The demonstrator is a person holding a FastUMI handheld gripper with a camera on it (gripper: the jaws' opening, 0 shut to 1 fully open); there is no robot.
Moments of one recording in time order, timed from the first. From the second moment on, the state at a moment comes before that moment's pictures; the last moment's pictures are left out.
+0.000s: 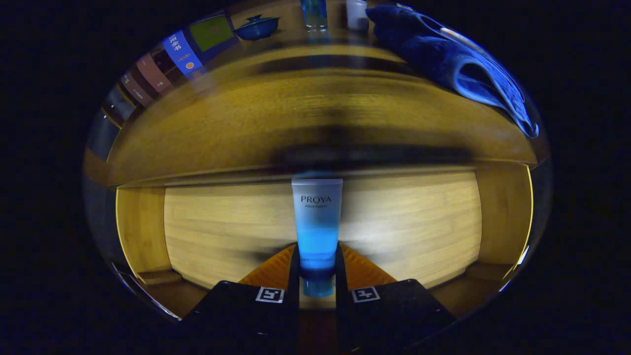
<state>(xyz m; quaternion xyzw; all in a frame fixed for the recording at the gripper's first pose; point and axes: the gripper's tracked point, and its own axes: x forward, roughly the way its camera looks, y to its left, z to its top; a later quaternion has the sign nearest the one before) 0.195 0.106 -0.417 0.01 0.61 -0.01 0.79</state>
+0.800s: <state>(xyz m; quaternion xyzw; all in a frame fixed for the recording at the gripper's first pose) 0.264 0.108 -0.272 0.04 0.52 0.01 0.85</state>
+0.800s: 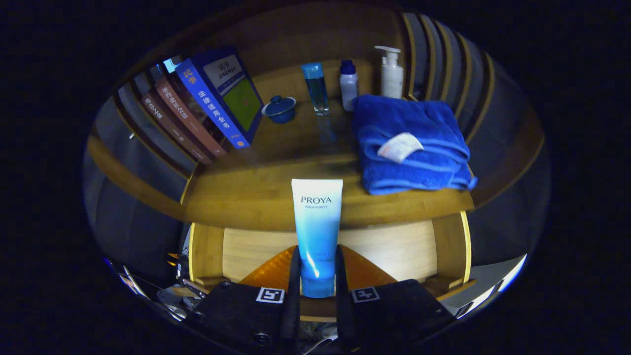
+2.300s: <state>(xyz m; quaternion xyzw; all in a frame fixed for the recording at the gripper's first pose) 0.280 0.153 -0.246 0.00 0.41 0.05 0.91</state>
